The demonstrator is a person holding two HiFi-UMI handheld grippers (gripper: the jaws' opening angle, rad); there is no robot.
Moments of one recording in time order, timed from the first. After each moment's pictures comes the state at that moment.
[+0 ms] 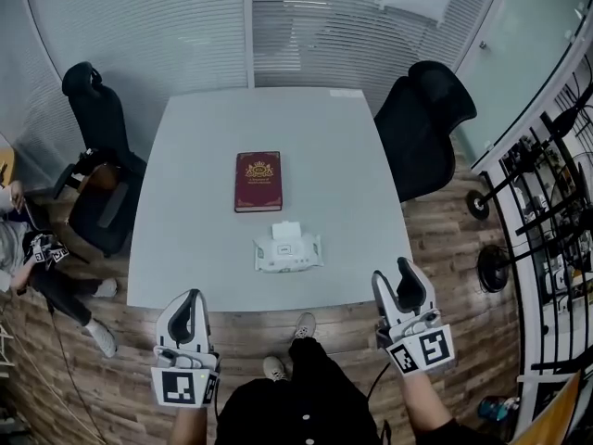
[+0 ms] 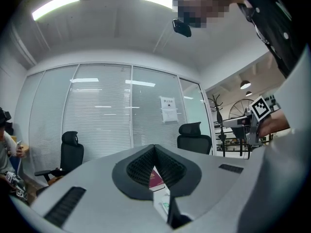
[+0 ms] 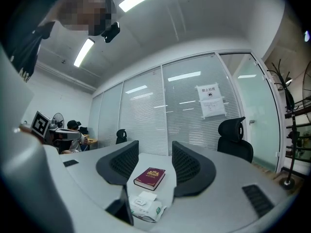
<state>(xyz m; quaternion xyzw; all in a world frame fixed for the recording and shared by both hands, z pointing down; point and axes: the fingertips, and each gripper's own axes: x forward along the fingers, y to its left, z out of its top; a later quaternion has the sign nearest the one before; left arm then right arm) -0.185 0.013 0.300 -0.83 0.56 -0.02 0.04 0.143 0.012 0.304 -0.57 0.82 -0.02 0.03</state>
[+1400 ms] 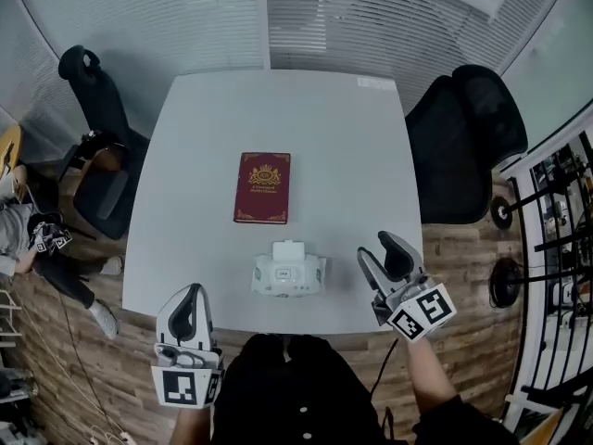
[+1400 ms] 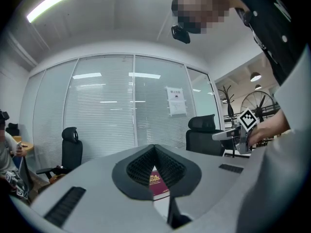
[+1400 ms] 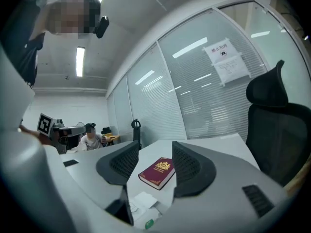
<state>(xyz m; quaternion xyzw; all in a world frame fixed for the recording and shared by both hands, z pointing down) -0.145 -0.099 0.310 -0.80 0.59 -0.06 0.01 0.147 -0.172 0.377 -0.44 0.89 -0.14 0.00</state>
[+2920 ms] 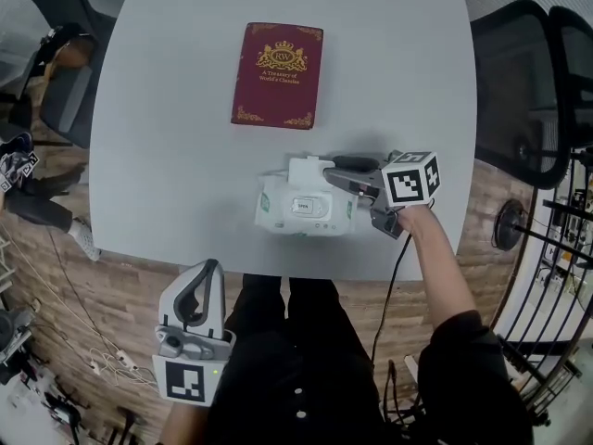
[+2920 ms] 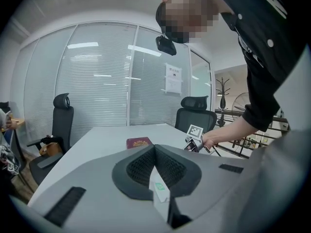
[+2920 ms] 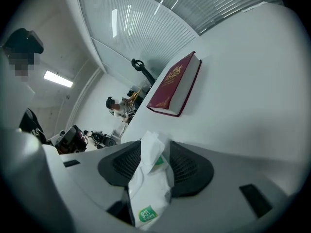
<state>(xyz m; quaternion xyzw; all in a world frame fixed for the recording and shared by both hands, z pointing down) -0.142 -0.076 0.443 -0.82 0.54 -0.15 -0.14 0.029 -0.204 0.634 -0.14 0.81 -0.52 -0.21</state>
